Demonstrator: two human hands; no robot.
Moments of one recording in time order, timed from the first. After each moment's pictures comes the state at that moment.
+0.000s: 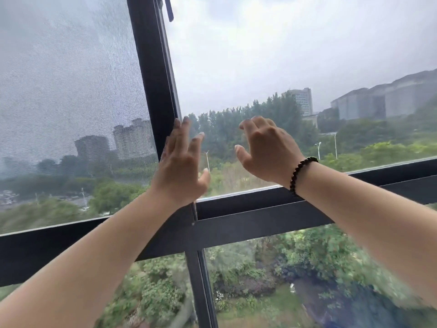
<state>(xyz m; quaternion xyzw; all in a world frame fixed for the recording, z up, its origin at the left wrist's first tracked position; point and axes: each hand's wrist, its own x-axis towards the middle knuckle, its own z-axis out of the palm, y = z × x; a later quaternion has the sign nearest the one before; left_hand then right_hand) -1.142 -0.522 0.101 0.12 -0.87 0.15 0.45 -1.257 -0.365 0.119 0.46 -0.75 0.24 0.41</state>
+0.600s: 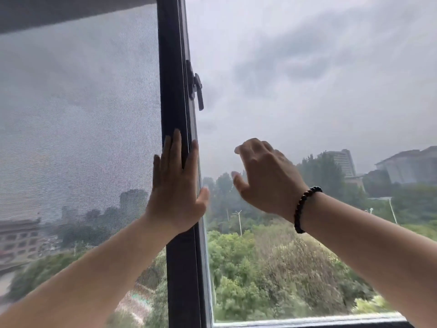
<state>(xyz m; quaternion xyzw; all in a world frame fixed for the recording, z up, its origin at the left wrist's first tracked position) -1.169 -0.566 0.220 0.20 -0.79 0.22 0.54 -1.296 -0.433 0.235 0.51 -0.65 0.25 0.51</state>
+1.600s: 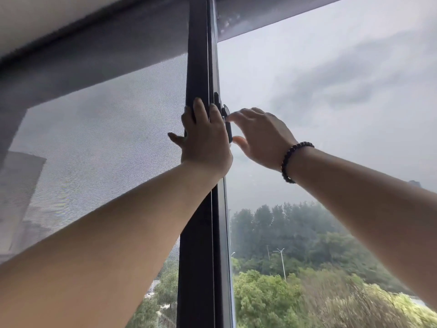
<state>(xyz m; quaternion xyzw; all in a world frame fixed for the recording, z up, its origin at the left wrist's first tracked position) -1.208 -0.562 0.369 0.34 -0.66 0.29 0.61 -1.324 -0.511 0.390 0.56 -0.43 0.30 0.64</state>
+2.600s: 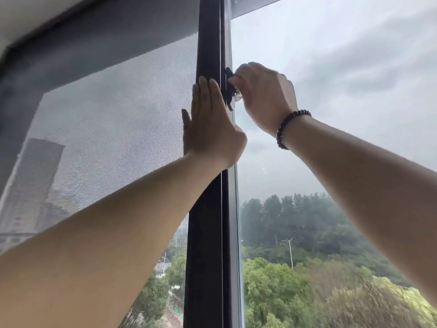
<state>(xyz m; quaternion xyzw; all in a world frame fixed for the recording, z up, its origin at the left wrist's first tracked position) -1.198 -0.571 0.351 0.28 -0.68 0.20 0.65 -1.305 -0.529 0.414 0.53 -0.36 0.45 0.63</state>
